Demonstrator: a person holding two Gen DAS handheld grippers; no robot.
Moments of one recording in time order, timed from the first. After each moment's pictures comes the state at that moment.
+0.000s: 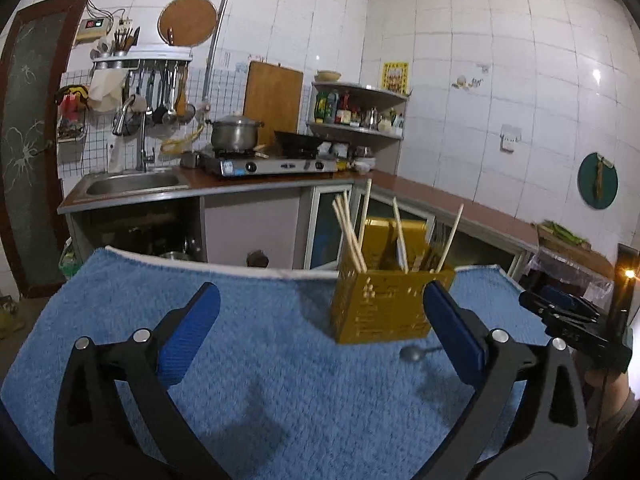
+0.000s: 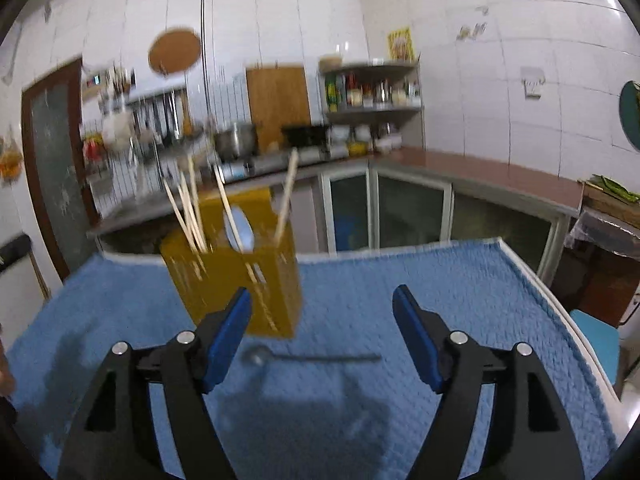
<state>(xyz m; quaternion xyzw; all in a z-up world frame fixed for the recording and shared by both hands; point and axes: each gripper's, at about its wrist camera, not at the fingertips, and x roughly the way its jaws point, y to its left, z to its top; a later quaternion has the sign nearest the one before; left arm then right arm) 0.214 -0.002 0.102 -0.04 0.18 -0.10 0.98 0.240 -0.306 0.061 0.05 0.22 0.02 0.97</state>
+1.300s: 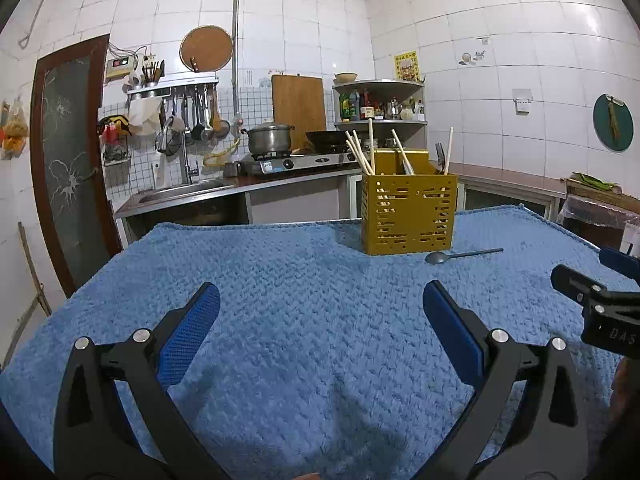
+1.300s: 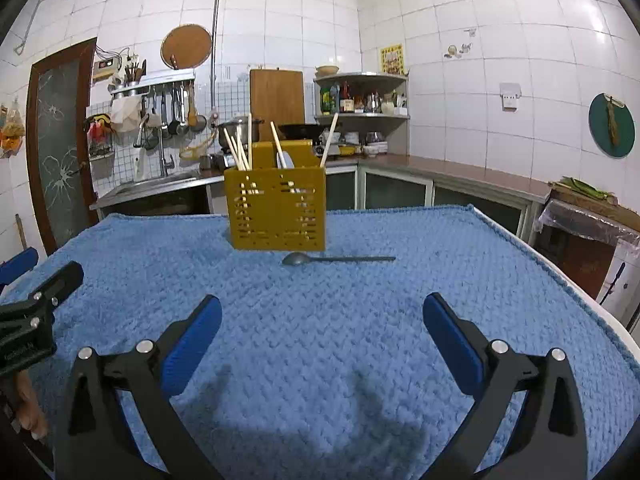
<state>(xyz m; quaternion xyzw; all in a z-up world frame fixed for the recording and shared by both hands) 0.078 -0.019 0.019 0.04 0.15 -0.02 0.99 0.082 -0.232 0.009 0.03 0.19 -0.02 0.98</state>
